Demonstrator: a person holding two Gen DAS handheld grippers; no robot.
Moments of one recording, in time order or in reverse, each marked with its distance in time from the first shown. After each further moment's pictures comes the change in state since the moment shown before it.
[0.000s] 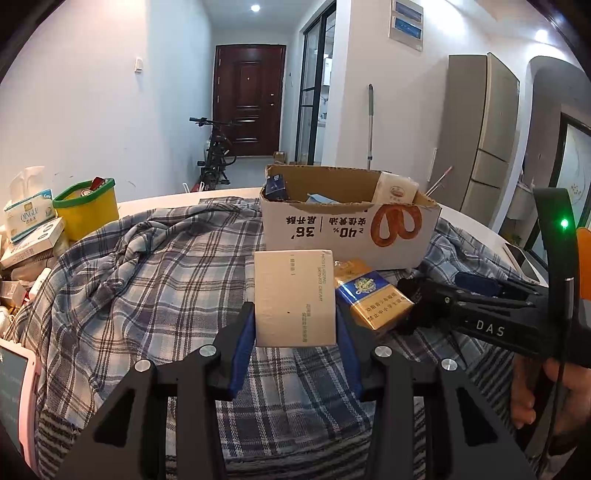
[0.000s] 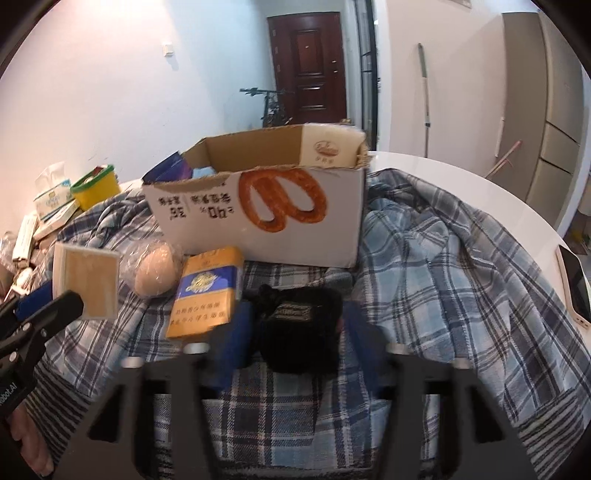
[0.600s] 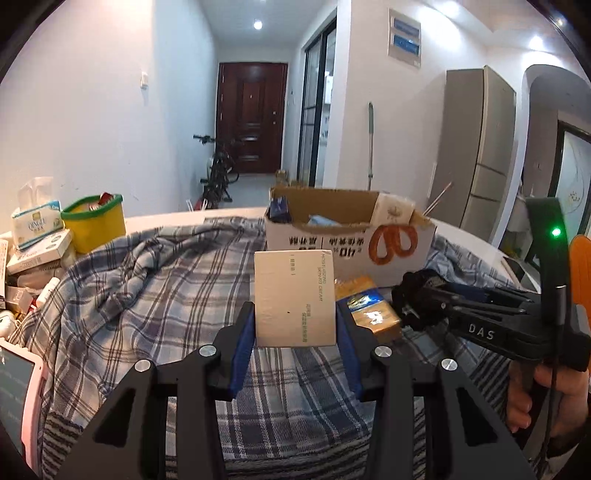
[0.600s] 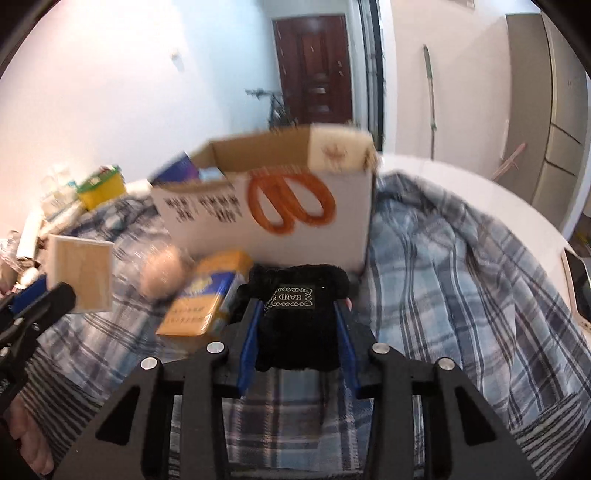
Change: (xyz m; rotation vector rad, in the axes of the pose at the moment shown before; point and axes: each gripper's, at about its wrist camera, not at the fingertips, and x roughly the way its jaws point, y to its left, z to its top) left arm -0.016 0.001 -0.002 -0.007 -0.094 0.004; right arm -0.004 0.006 0.002 -0.030 -0.073 0.034
